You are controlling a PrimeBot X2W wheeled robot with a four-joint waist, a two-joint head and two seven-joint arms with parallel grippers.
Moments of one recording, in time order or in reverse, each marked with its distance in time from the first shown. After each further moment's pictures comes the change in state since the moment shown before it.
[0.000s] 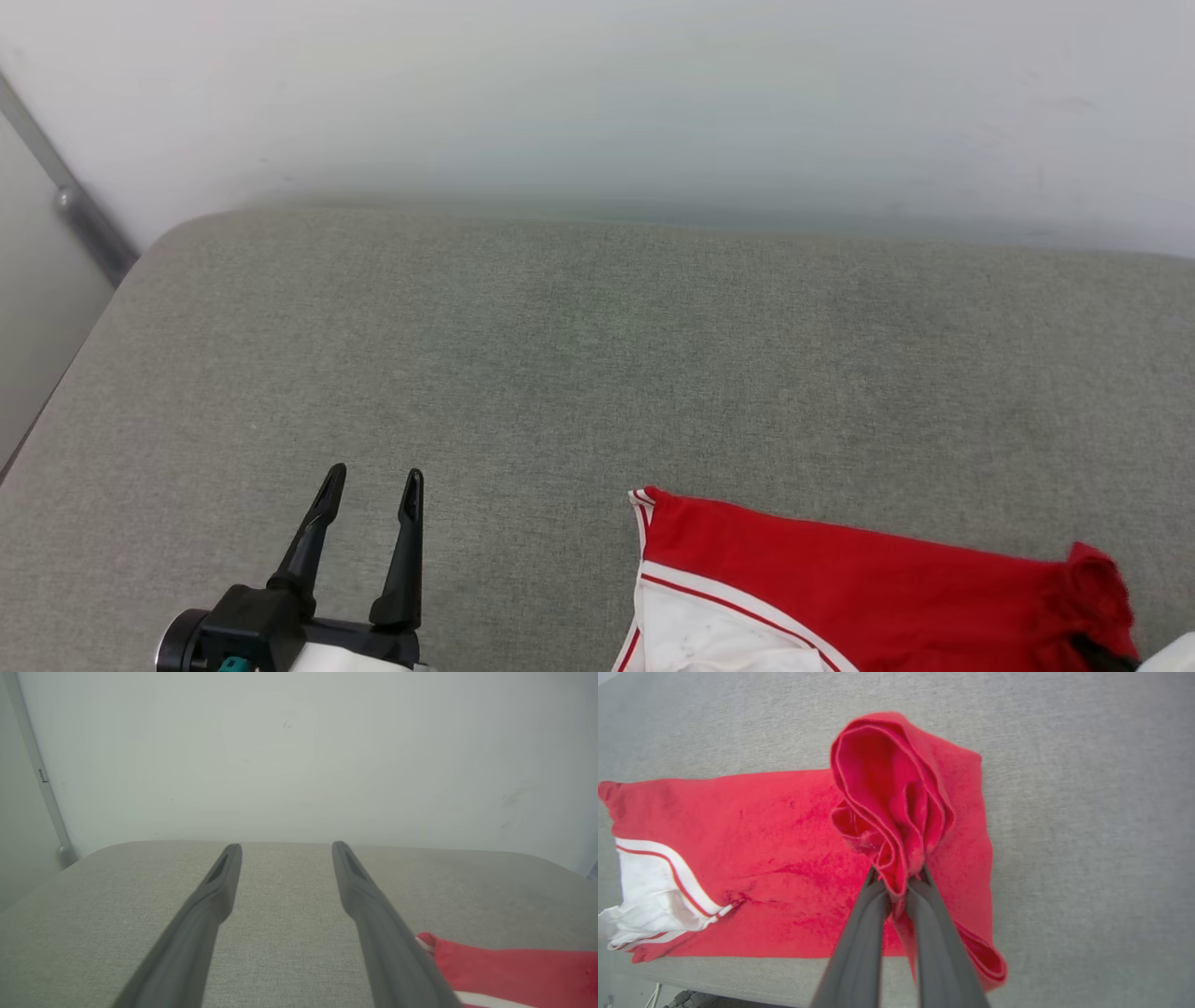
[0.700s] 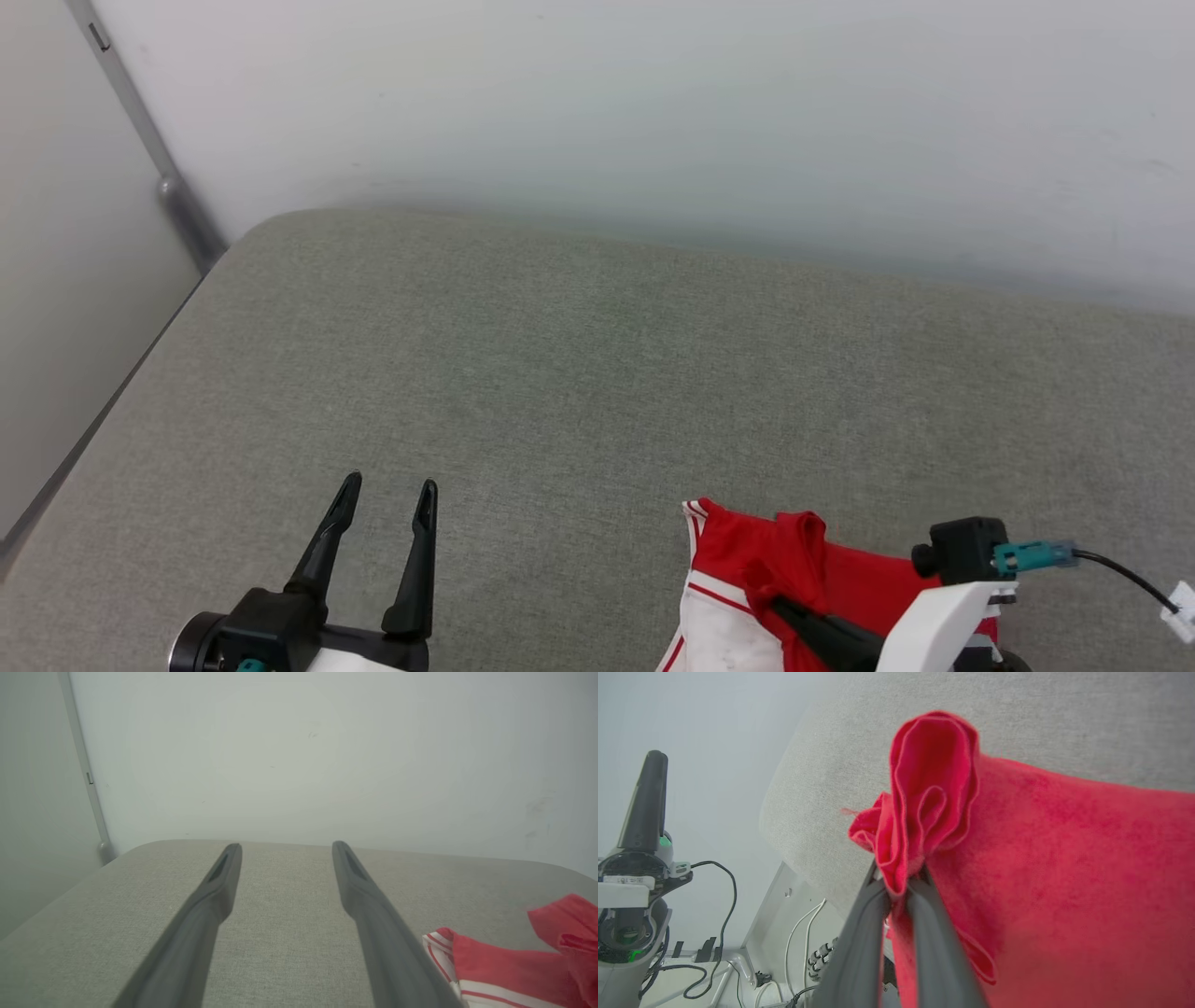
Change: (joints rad) left arm 0.002 0.017 -0.030 0.019 -0.004 0.000 0.000; right arm -0.096 0.163 0.394 -0.030 0.214 0.000 0.017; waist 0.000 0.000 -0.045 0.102
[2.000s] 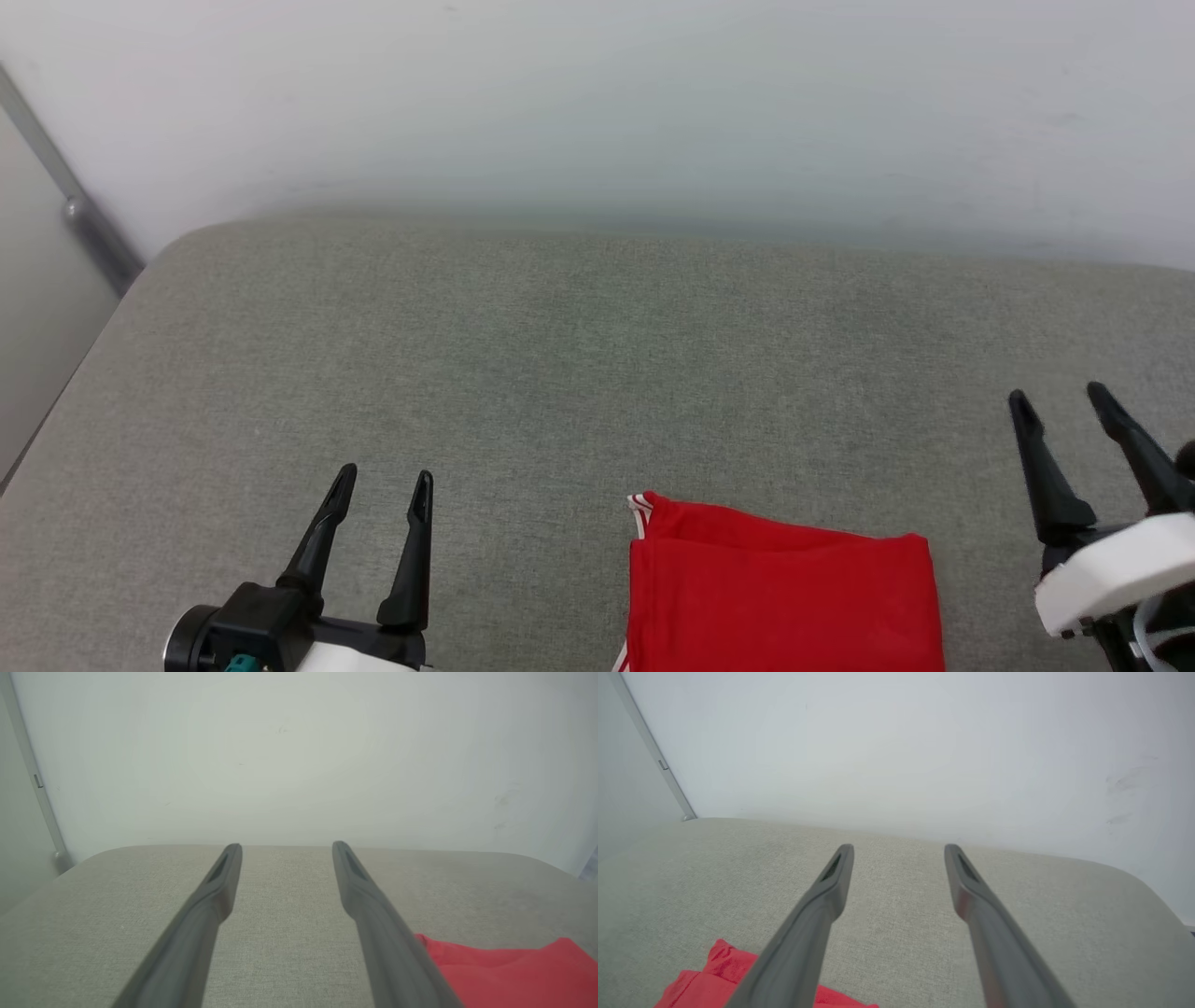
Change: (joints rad) left arm -0.007 -0.007 0.015 -0.007 0.000 0.000 0.000; right arm -0.115 -0.160 -0.174 -0.046 -0.415 0.000 -0.529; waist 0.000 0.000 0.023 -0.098
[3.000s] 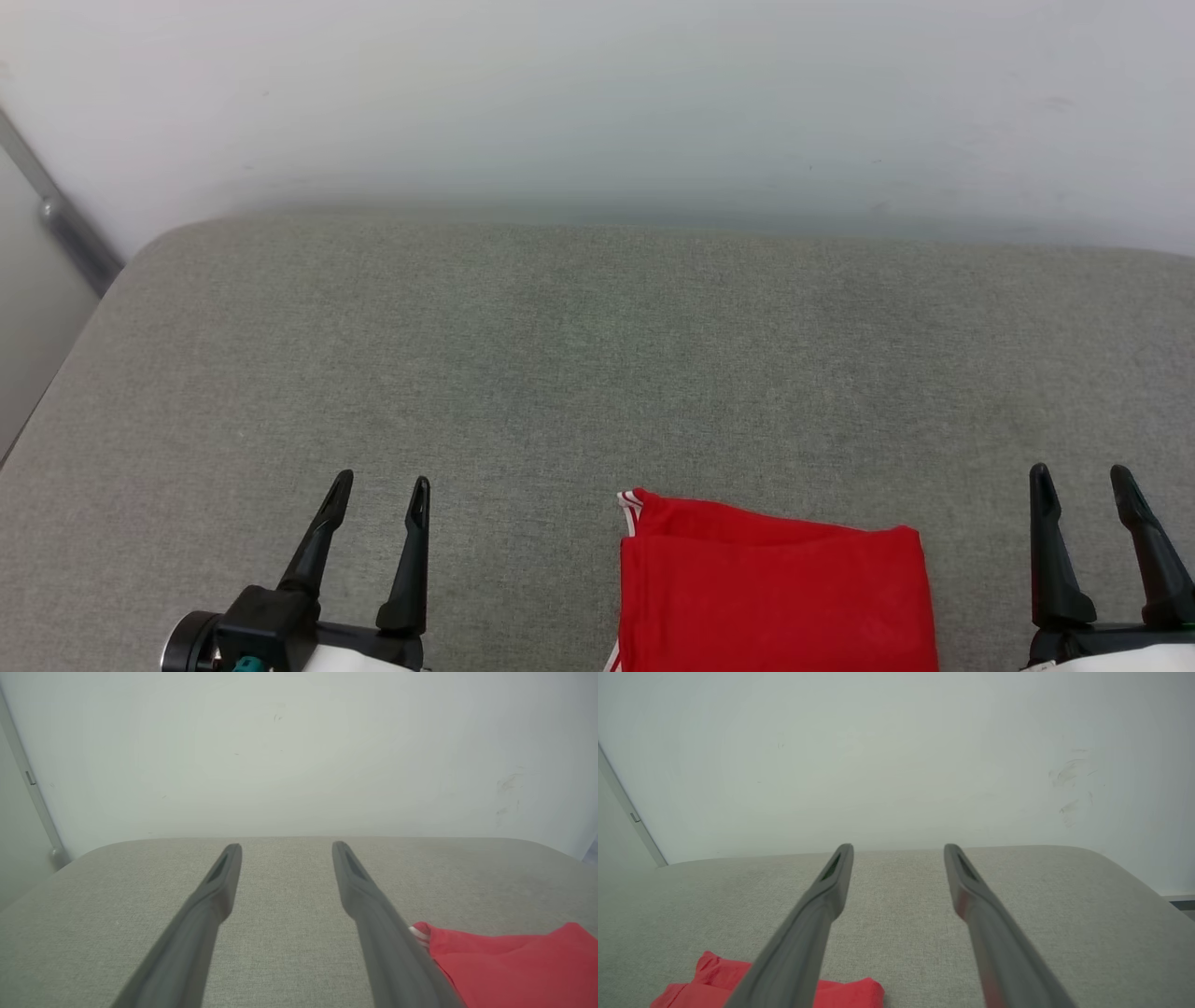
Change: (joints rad) left arm 0.003 -0.003 0.007 0.012 0.031 0.000 0.000; right arm 0.195 0.152 -0.073 -0.023 -0.080 0.000 -0.323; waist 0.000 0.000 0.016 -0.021
